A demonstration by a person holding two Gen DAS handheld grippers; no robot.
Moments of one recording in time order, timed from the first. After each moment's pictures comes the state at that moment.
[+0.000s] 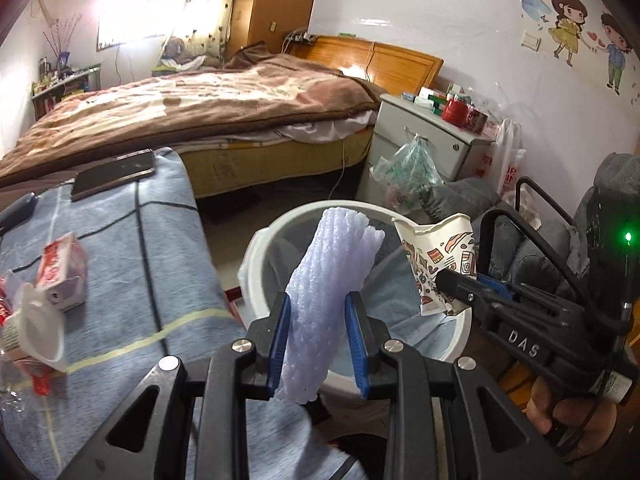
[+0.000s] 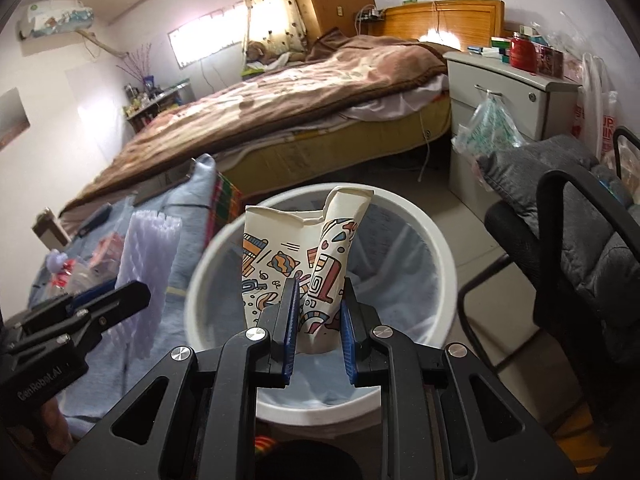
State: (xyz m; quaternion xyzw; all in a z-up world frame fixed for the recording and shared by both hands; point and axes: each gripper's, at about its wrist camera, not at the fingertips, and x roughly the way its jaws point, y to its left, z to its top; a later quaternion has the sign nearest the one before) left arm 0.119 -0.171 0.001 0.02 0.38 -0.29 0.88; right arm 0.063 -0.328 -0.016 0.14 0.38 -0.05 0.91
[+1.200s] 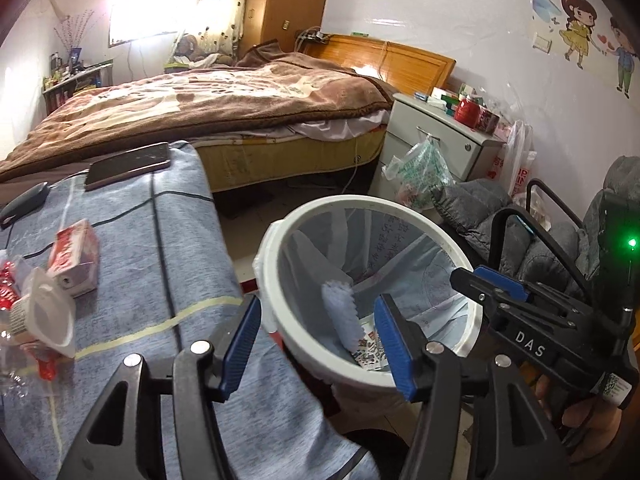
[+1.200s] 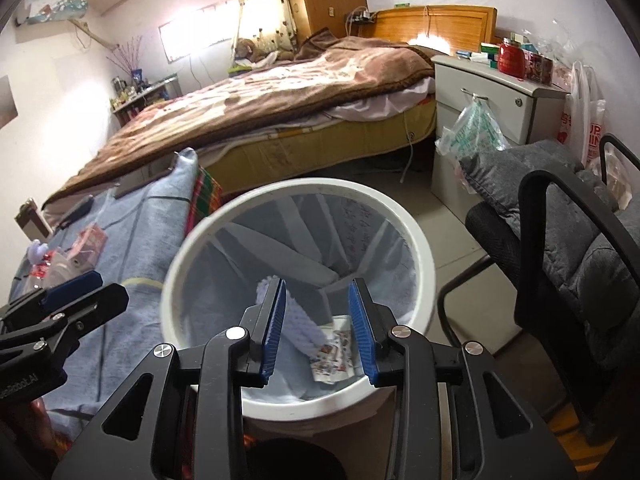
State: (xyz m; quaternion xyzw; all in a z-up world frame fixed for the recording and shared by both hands) left arm 0.112 -0.155 0.001 0.02 0.38 -0.26 0.89; right arm 0.052 -0.335 -0.014 0.12 0.37 -0.07 0.92
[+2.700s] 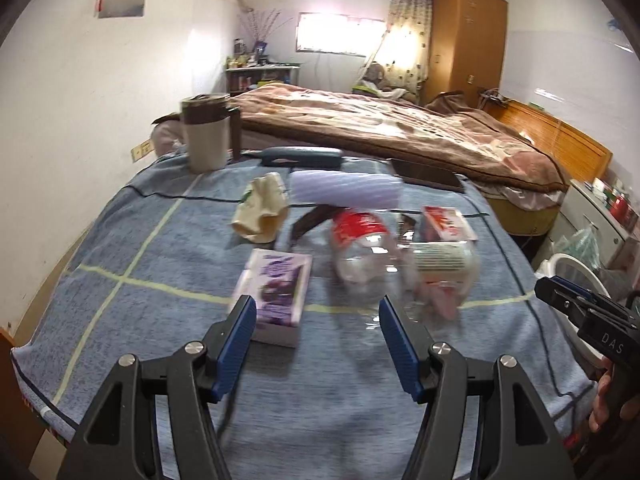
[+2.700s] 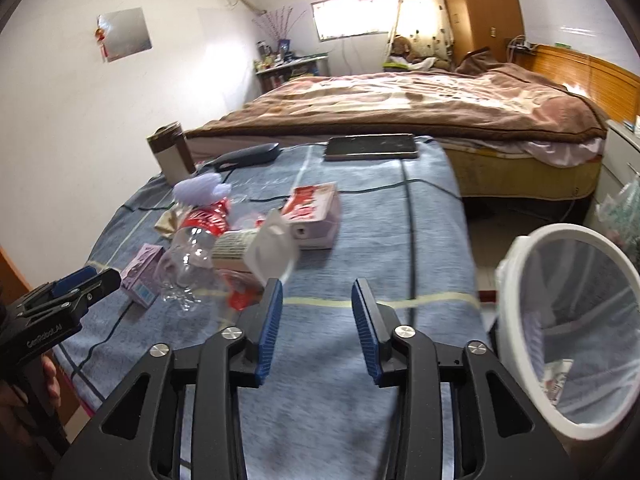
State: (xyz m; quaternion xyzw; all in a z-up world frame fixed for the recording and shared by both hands) left arm 0.080 0.137 -0.008 -0.05 0.34 0.03 0.94; right arm 0.091 -0.127 -0.008 0.05 0.35 0.16 0.92
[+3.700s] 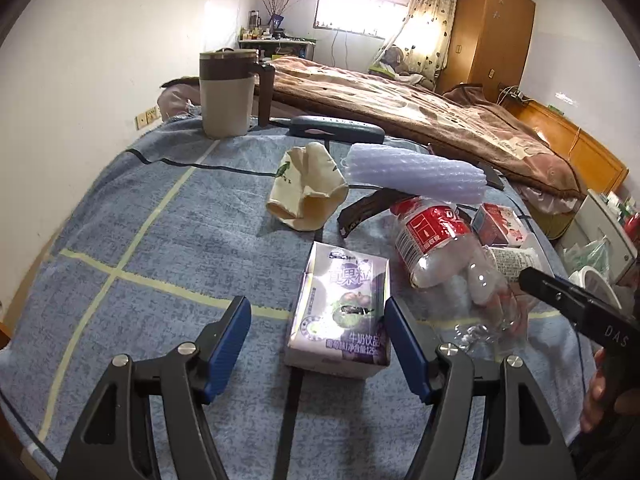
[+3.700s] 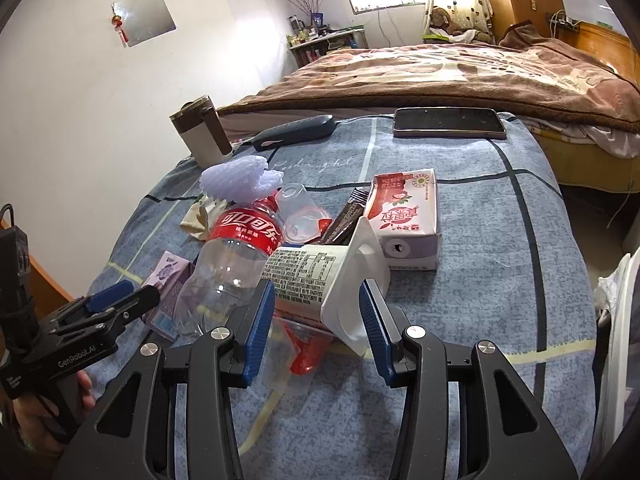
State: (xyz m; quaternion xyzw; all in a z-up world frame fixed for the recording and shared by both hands) left arm 0.125 0.186 -0.042 -0.08 0.38 0.03 0.92; right arm 0.140 -0.072 -0.028 0.08 0.39 0.23 0.89
